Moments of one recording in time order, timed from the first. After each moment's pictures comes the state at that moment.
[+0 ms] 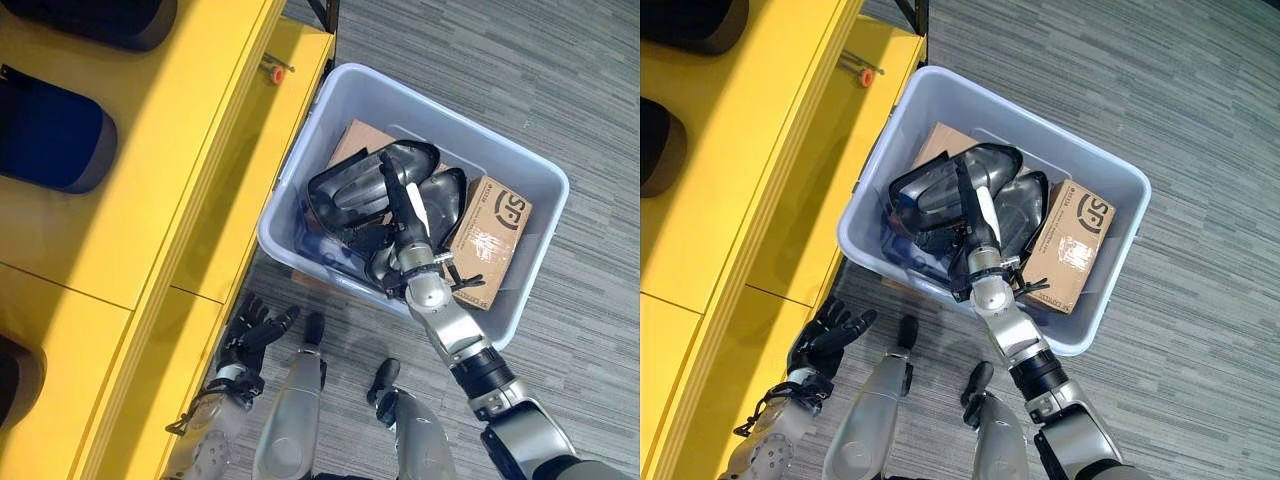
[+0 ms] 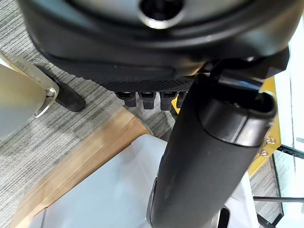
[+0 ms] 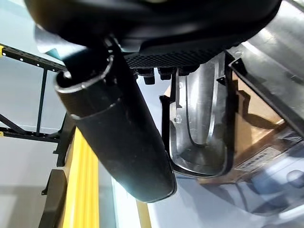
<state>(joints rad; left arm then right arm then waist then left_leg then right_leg) 0.10 0.39 -0.21 0.11 -0.93 -0.07 0.23 -0.63 -0.16 0.34 0.28 0.01 0.13 -0.34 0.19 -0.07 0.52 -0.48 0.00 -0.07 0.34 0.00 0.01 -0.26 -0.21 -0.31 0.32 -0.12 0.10</state>
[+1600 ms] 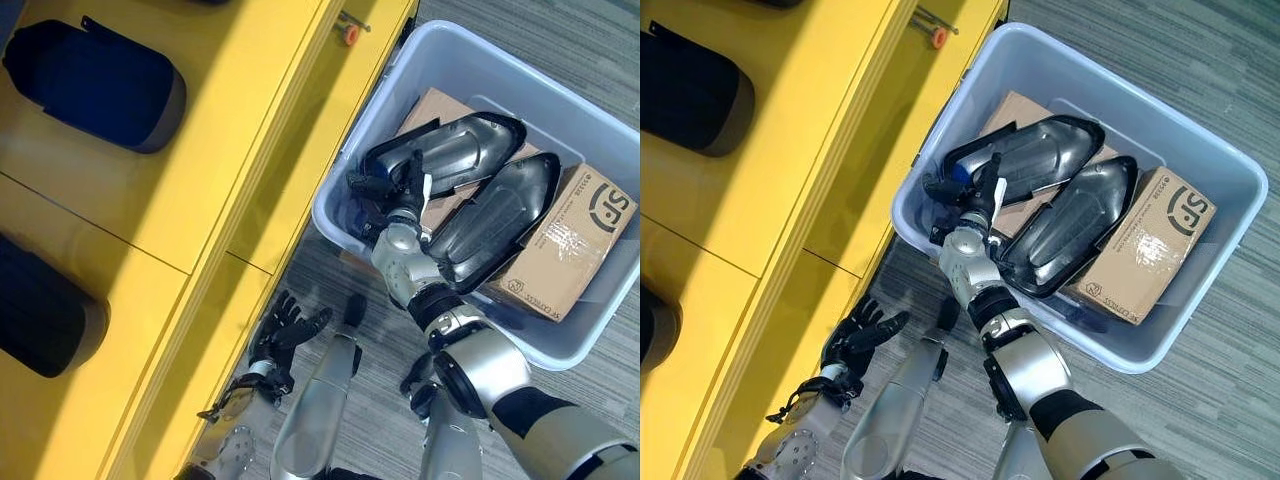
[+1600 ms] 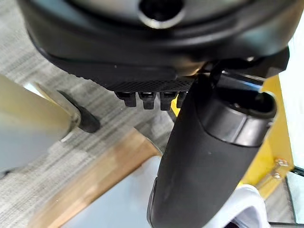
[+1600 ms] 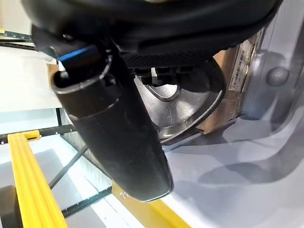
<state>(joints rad) 0.01 0.40 -0.44 0.11 -0.98 -0.14 0.32 -1.06 0.02 0.22 1.00 0.47 -0.11 -0.62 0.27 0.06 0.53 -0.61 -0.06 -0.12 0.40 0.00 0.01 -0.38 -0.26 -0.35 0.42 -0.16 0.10</state>
